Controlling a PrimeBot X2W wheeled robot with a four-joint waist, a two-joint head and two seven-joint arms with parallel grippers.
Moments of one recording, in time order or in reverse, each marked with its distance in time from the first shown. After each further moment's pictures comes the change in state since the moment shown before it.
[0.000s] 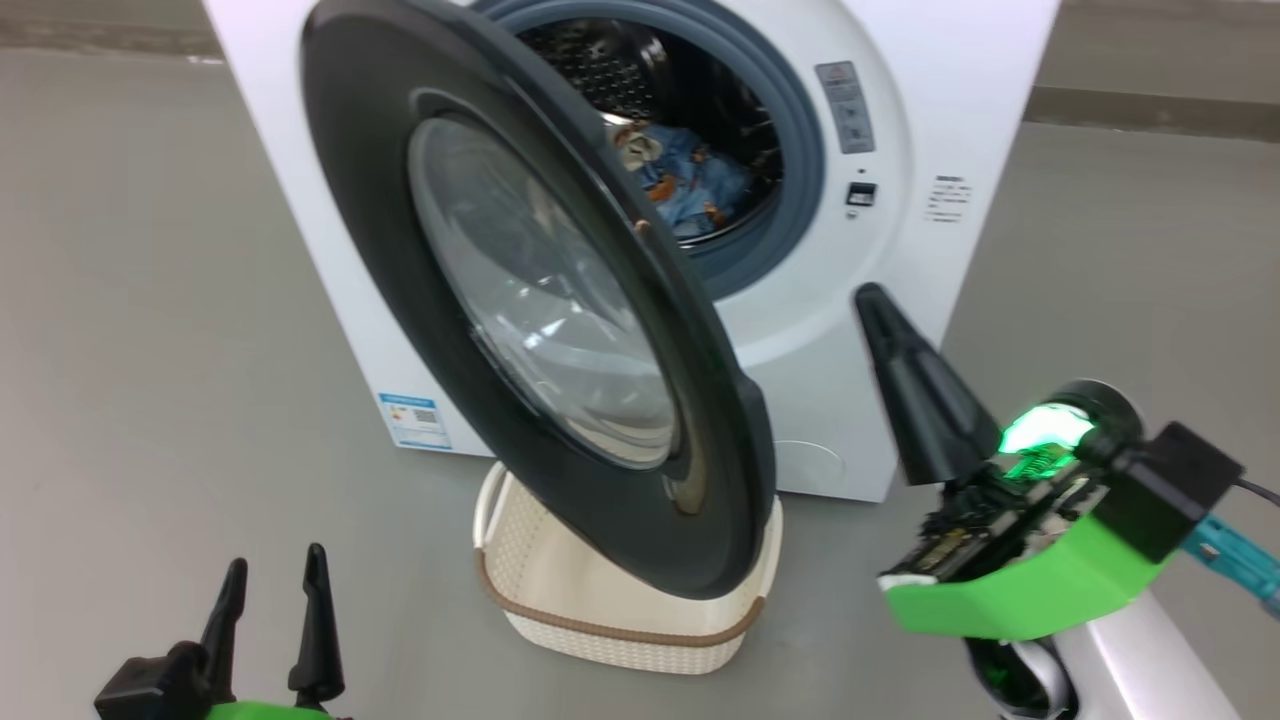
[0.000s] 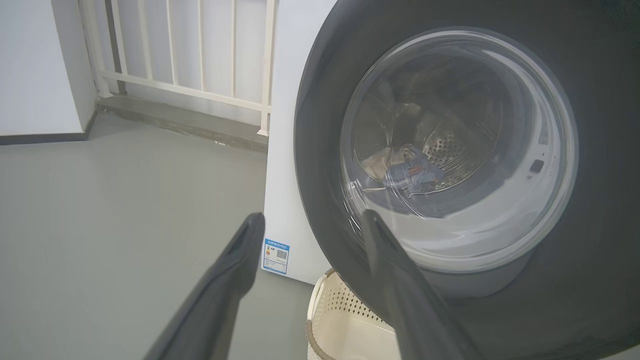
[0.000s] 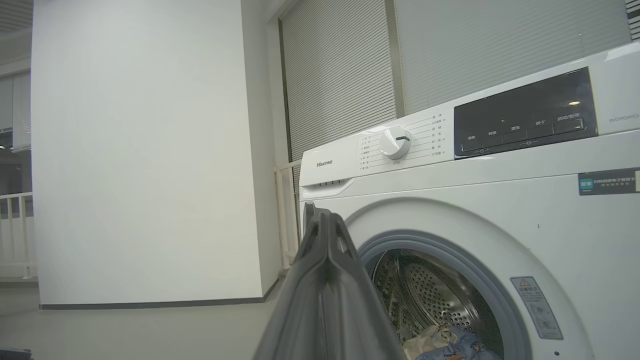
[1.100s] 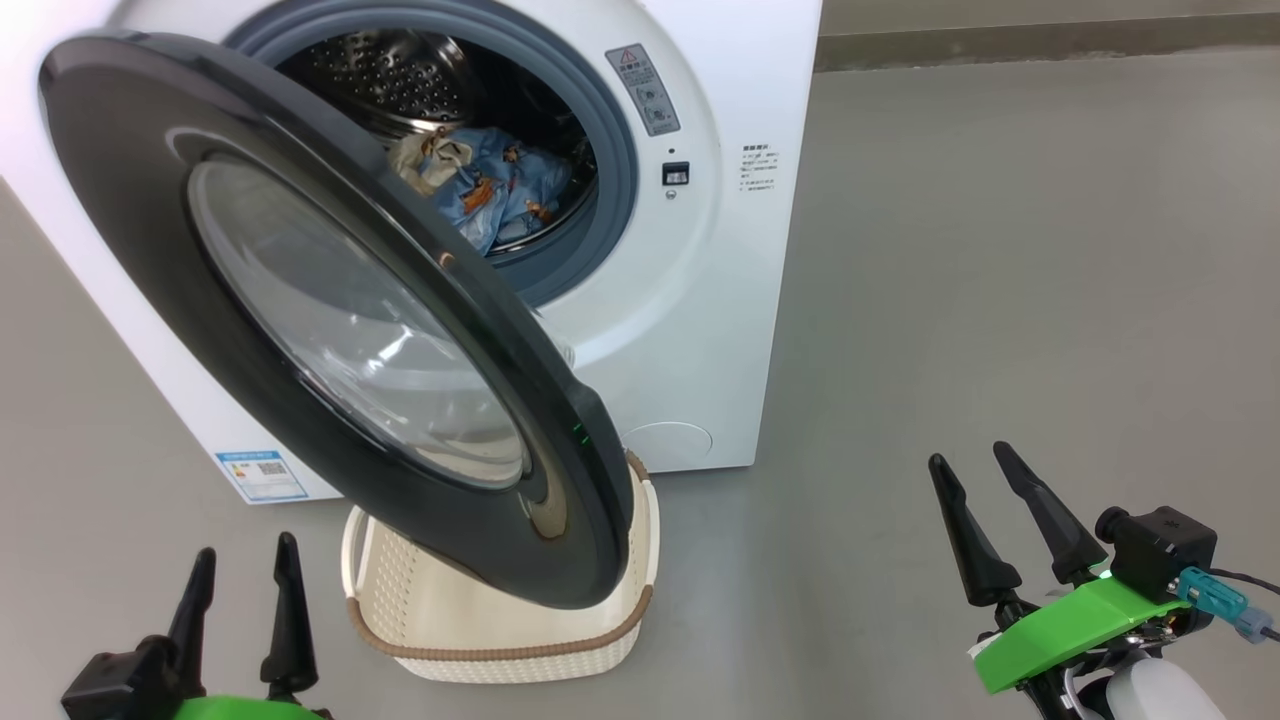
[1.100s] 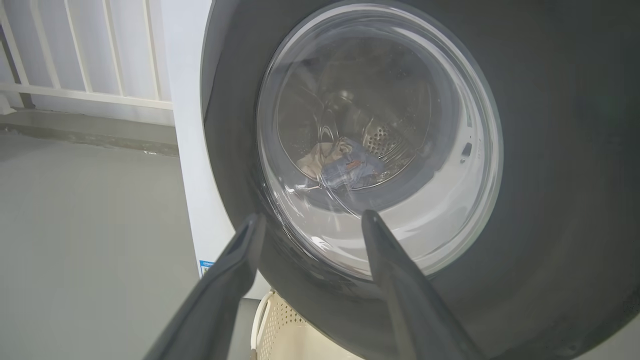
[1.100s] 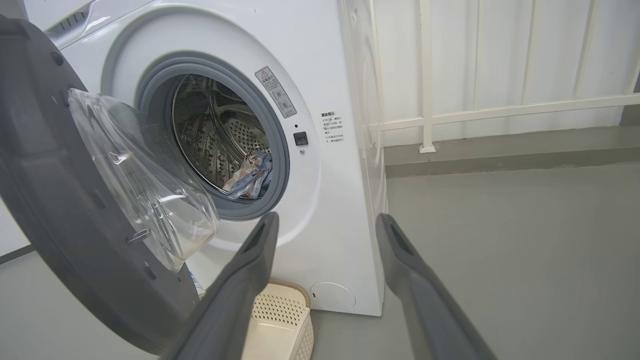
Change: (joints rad) left arm 0.000 0.028 0.014 -0.030 0.001 0.016 0.003; right arm 0.110 -0.047 -0.142 0.431 -0.017 0.000 0.000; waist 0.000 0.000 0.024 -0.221
